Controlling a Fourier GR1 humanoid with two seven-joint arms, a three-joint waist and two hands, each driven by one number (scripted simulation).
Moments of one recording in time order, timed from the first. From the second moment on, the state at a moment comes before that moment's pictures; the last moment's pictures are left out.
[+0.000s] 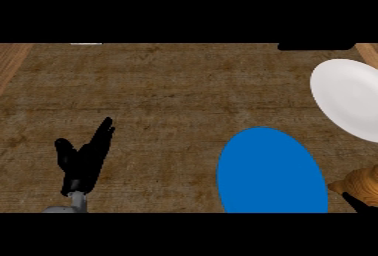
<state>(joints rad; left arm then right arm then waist) 0.00 0.15 -0.09 -1.47 0.14 0.08 0.21 0.30 -0.40 -0.24 -1.96 0.14 -0.04 -0.21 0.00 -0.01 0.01</state>
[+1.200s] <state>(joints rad) -0.05 0.12 -0.10 -1.45 0.12 0.04 0.20 -0.57 -0.68 -0.47 -0.57 0.21 -0.14 -0.62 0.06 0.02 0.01</state>
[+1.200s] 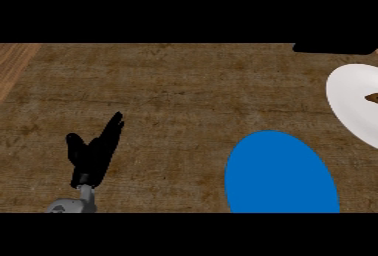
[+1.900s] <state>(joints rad) -0.06 0.11 -0.11 -1.45 0.11 0.04 0.20 -0.69 -0.72 -0.39 -0.28 0.32 0.01 -0.67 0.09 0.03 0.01</state>
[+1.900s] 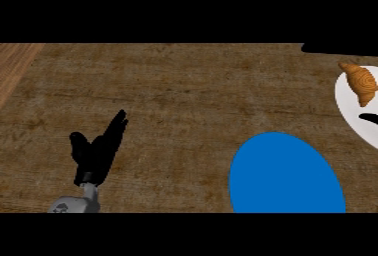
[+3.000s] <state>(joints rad) -0.03 0.11 -0.09 -1.47 0.11 0.06 0.20 -0.60 -0.93 -0.54 -0.17 0.16 0.50 -0.72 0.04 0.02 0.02</state>
